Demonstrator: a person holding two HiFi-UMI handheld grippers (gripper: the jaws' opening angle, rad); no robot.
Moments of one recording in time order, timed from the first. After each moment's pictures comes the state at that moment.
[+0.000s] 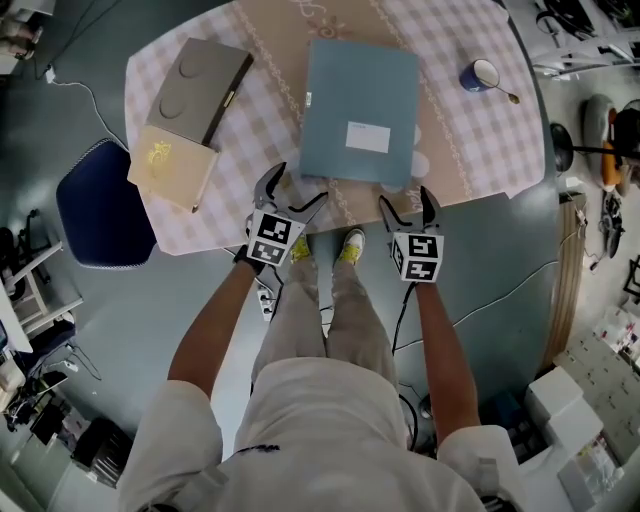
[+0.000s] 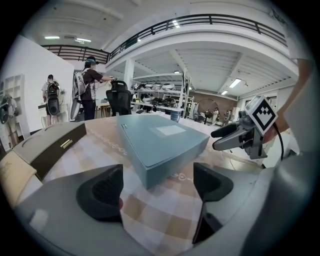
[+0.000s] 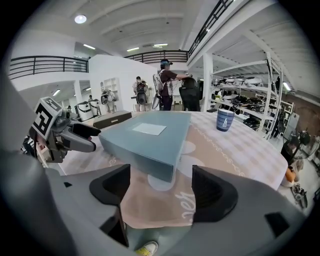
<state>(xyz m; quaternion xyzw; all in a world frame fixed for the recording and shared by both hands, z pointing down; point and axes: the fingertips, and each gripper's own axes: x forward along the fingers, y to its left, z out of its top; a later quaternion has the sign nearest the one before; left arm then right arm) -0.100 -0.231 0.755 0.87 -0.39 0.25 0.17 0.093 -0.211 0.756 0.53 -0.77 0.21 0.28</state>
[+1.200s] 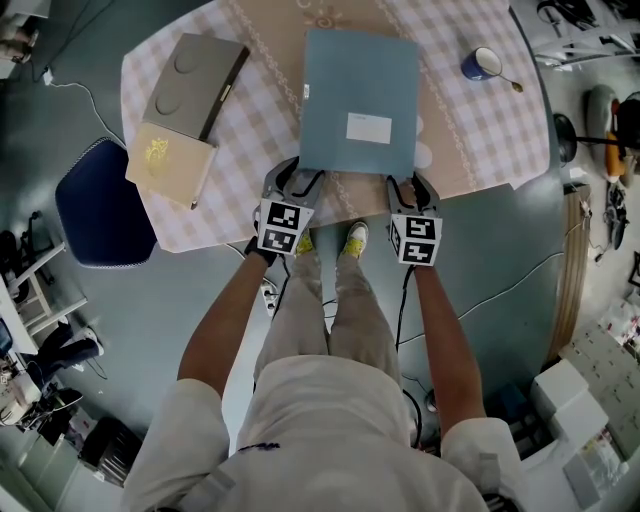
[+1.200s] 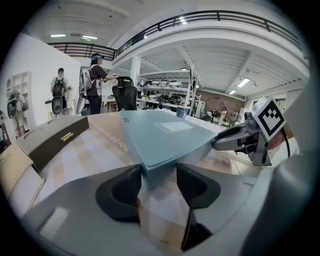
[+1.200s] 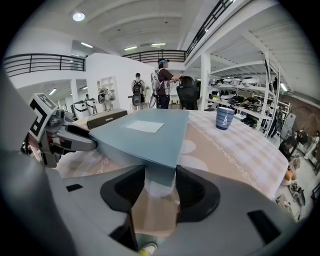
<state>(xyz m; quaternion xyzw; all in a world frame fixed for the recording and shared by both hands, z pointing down) -0.094 -0.241 0.770 0.85 -0.42 0.26 0.19 0.090 -0.227 0.772 0.55 -0.76 0.21 0.28</state>
